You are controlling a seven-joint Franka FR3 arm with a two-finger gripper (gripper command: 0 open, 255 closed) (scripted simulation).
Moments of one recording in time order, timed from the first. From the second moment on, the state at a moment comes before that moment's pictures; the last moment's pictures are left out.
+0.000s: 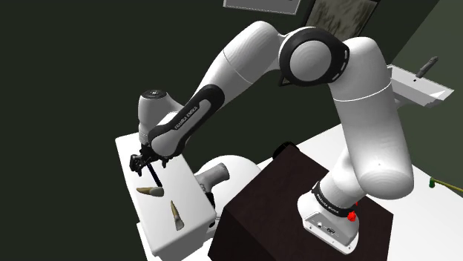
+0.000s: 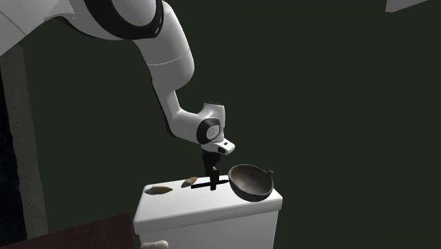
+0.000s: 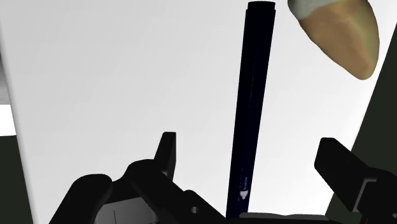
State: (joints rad) arm 0.30 0.76 0.24 -1.83 -0.10 2.63 0.72
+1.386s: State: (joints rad) arm 0.28 0.67 0.26 -1.86 -0.08 2.57 0.71
